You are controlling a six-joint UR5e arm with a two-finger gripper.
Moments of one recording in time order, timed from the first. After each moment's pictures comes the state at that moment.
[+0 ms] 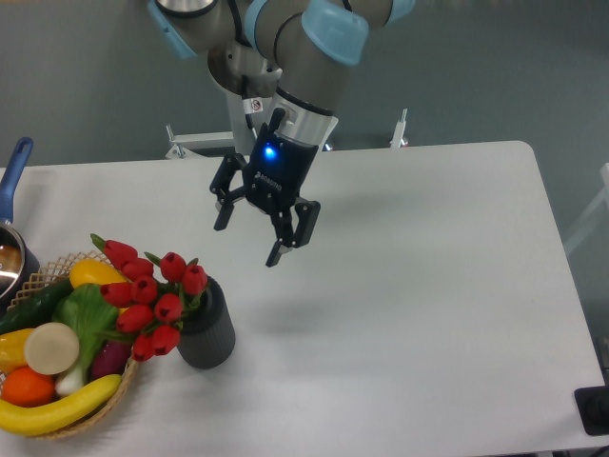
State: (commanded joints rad) arm 2.49 -1.63 -1.94 -0.76 0.86 1.09
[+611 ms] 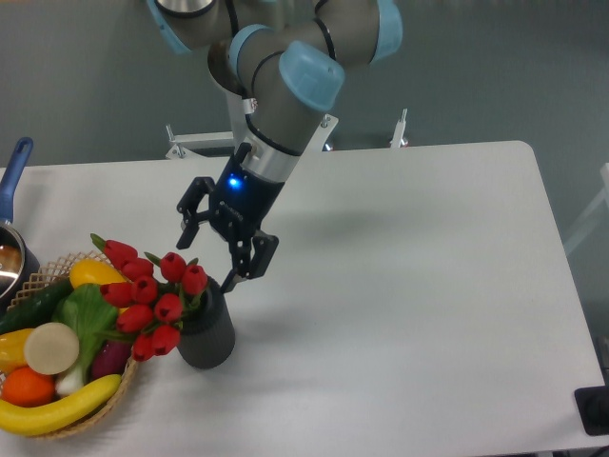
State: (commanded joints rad) arm 2.40 -1.73 -1.90 -0.72 0.84 1.11
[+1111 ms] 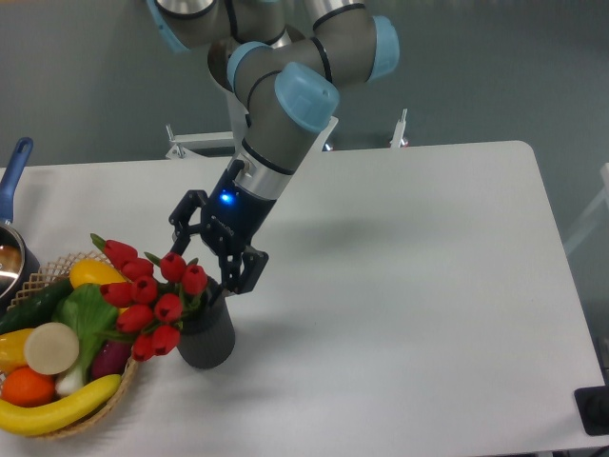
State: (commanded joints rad) arm 2.40 -1.77 -1.88 -0.71 0.82 1.11
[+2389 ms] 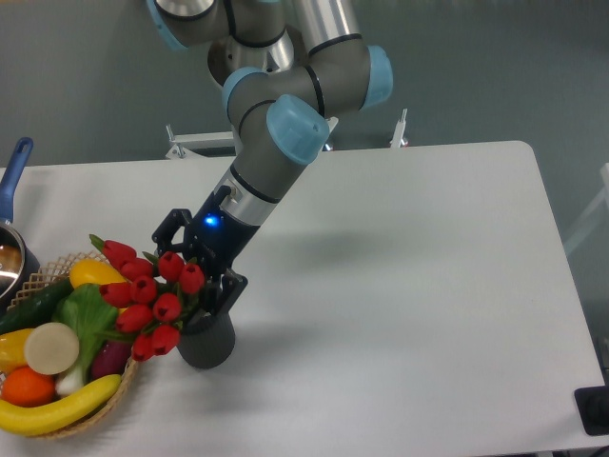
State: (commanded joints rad) arm 2.36 -1.82 -1.86 -0.69 0.77 1.10
